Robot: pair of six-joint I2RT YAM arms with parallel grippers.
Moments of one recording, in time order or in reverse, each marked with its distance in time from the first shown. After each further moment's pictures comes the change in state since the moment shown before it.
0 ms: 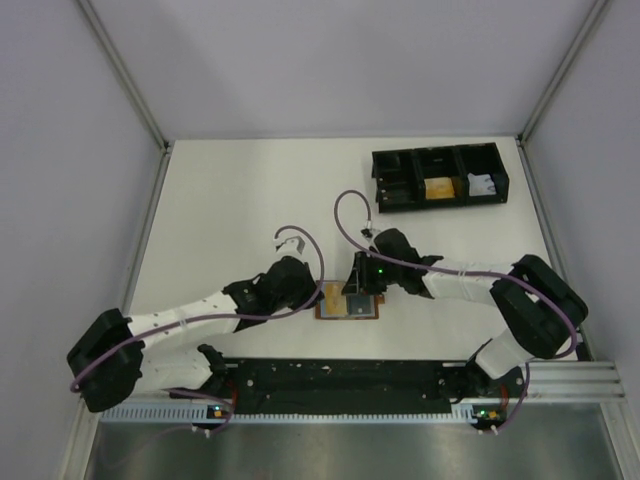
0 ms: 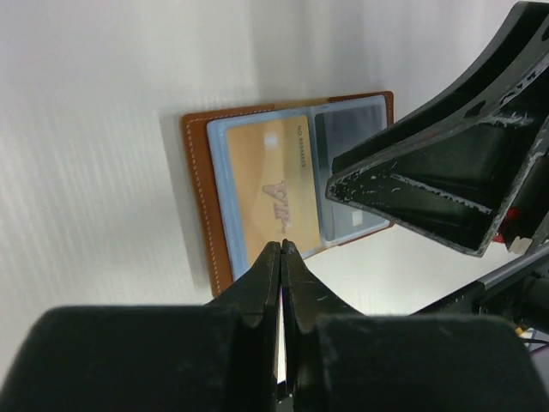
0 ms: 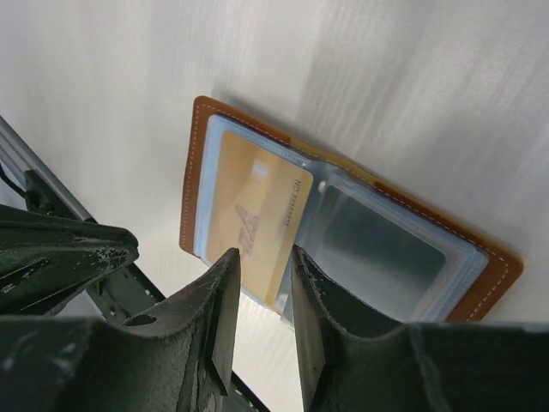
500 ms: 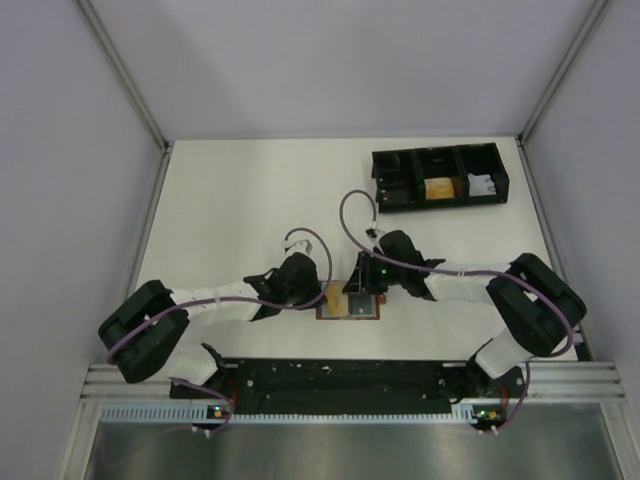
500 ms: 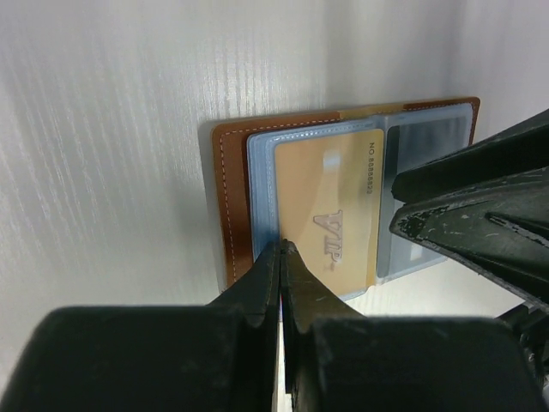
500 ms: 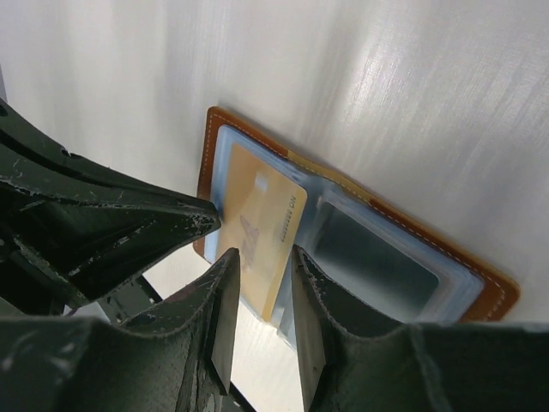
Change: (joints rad) left arm 0.061 0.280 0.032 0.119 0.094 0.020; right arm -0.034 0.008 -0.066 0.107 -0.023 0.028
